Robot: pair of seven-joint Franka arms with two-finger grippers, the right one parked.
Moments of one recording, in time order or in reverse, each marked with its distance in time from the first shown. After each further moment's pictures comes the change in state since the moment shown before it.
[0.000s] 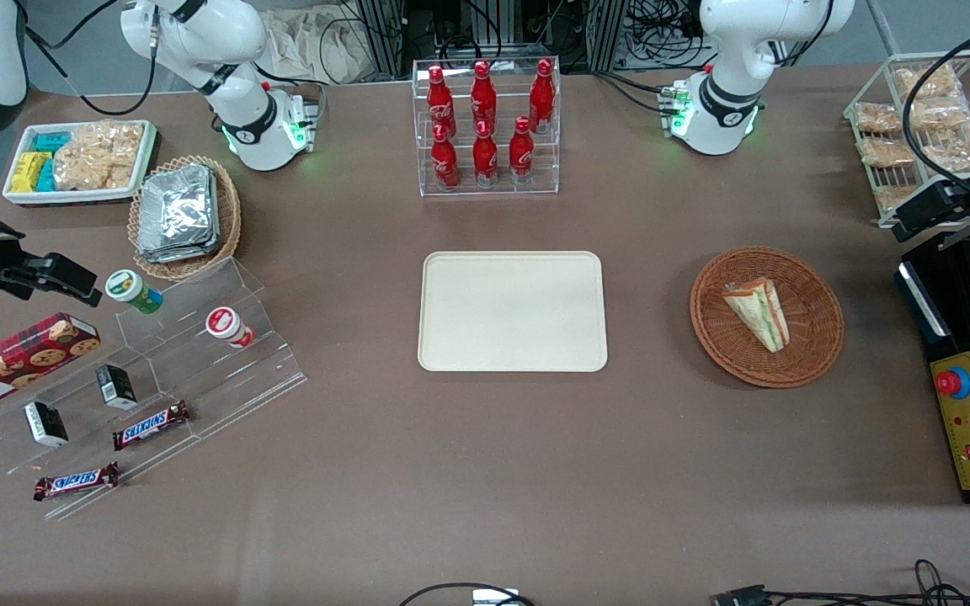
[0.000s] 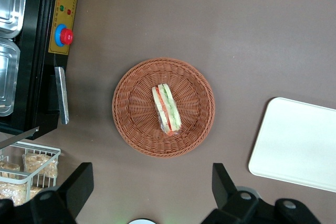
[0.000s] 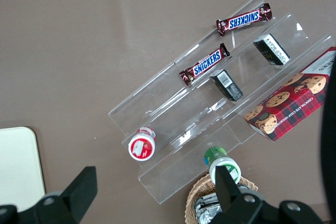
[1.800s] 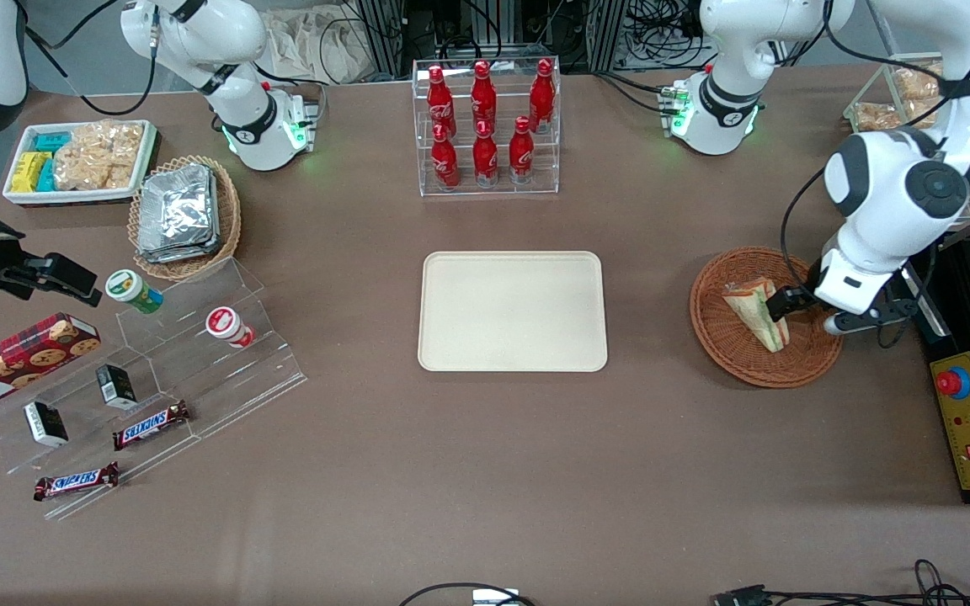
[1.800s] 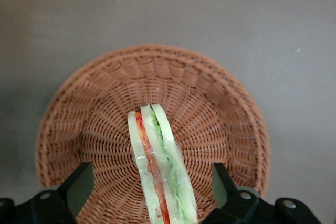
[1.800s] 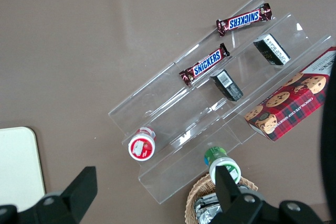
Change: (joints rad) arm -0.004 0.058 0.012 -0.874 -0.001 1.026 -0.018
